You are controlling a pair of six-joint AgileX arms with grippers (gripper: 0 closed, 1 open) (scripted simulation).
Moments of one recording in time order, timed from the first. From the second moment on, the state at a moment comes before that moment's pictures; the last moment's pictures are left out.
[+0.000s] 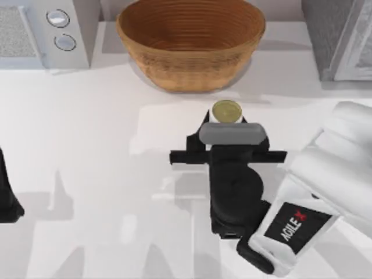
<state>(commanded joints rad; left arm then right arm) 0.00 0.00 0.00 0.00 0.00 0.00 0.87 2.31 0.84 1.48 0.91 0.01</state>
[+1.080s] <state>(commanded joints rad) 0.00 0.00 0.00 0.00 0.00 0.00 0.86 1.87 0.79 1.05 0.88 0.03</state>
